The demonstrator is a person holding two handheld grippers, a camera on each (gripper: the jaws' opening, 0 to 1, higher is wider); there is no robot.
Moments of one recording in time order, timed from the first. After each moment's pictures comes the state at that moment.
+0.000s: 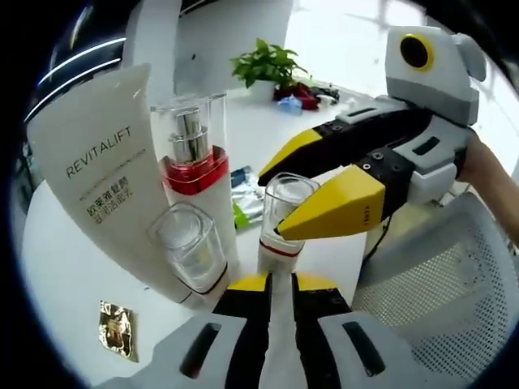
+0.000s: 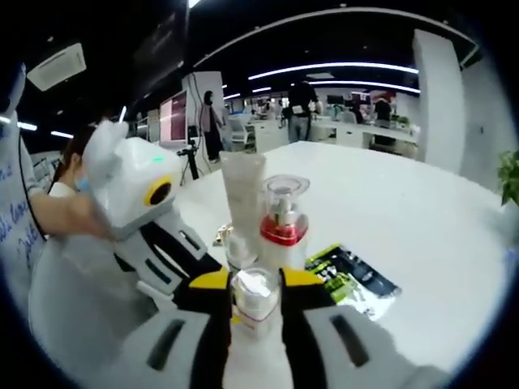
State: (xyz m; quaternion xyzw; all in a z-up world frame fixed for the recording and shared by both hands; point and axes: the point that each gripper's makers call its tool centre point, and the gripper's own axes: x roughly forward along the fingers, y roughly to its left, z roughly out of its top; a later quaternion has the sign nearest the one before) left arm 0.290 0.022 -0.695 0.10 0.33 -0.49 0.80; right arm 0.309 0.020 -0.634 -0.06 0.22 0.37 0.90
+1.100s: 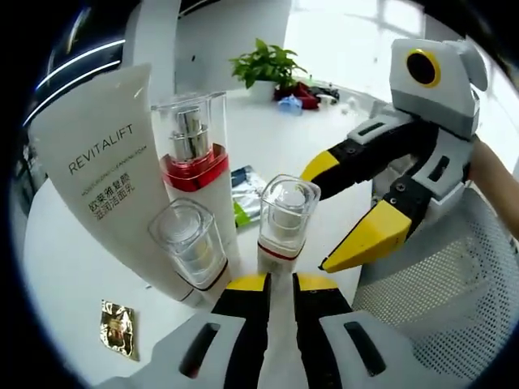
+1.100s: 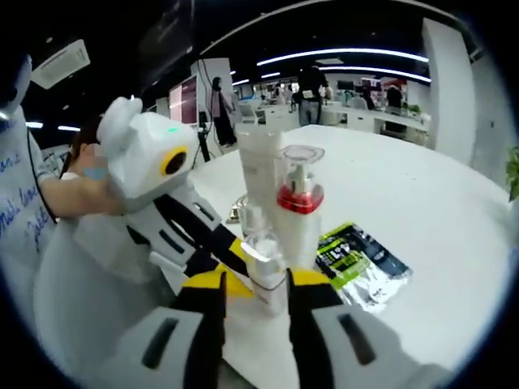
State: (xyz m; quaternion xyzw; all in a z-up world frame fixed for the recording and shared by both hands) left arm 0.289 0.025 -0.698 0.11 0.33 -0.48 0.80; right arm 0.283 0.020 -0.656 -0.07 0.26 0.40 0.87
